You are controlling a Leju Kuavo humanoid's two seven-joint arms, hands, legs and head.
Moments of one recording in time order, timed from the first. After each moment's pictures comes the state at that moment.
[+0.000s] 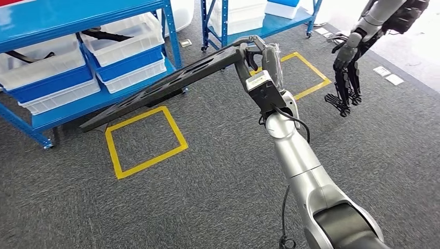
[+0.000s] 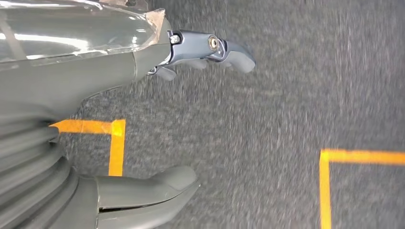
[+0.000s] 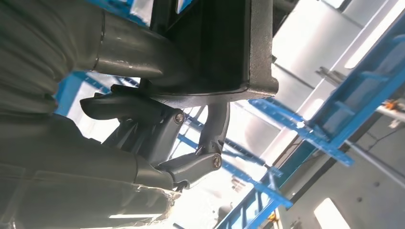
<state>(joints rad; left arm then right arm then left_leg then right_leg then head) -0.15 -0.10 0.47 -0.28 0.09 0.32 -0.62 -0.75 0.04 0.32 -1.17 0.25 -0.33 -0.47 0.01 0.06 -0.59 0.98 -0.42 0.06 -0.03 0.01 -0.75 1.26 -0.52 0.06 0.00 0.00</state>
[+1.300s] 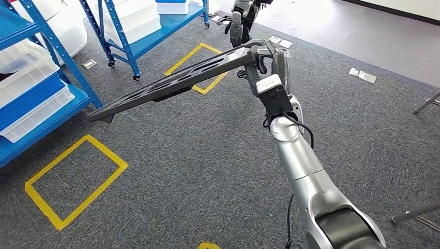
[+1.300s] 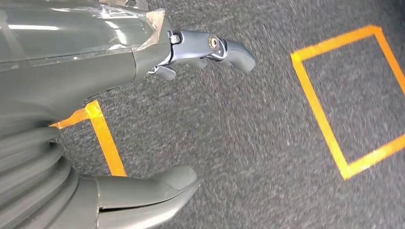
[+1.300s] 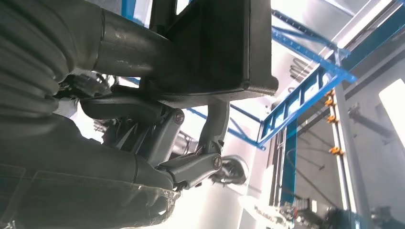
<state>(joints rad) -0.14 -0.11 0.49 -0.28 0.09 0.32 -0.62 -0.72 0.04 0.29 -1.17 0.21 -0.37 -0.51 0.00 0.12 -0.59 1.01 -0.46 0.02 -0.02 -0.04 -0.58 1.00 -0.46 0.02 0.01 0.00</state>
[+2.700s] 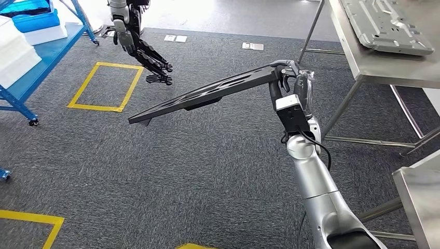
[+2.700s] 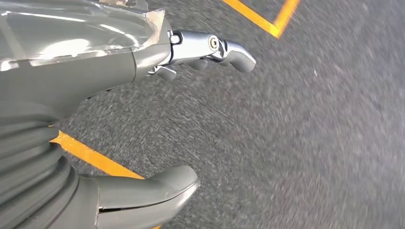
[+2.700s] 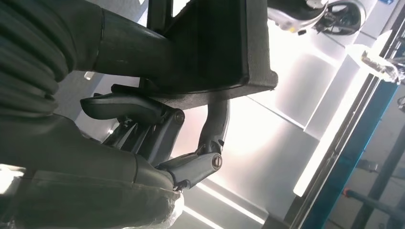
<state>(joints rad) -0.18 -0.12 0.45 -0.28 0.00 0.32 -0.61 -0.56 -0.01 0.18 -1.28 0.28 -0.42 -0.48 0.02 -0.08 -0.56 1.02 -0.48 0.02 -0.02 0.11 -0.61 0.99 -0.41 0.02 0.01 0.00</state>
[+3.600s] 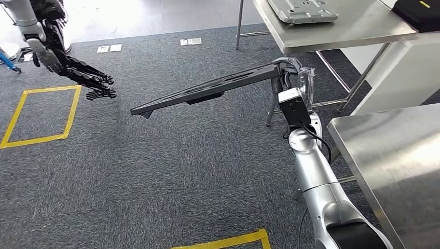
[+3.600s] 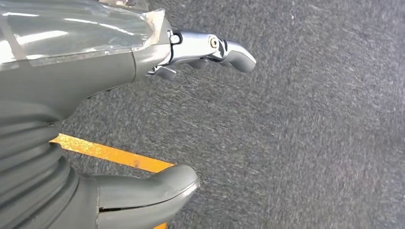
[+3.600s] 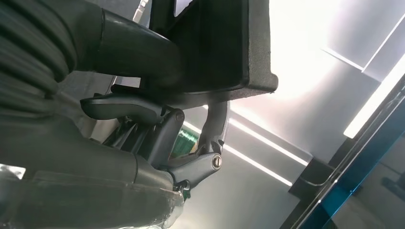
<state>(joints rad) -0.15 -0.13 0.46 -0.28 0.04 0.33 -0.61 -0.63 -0.01 0.15 -1.15 0.26 -0.40 -0.52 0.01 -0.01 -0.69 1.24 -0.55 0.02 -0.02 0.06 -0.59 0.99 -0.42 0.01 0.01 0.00</state>
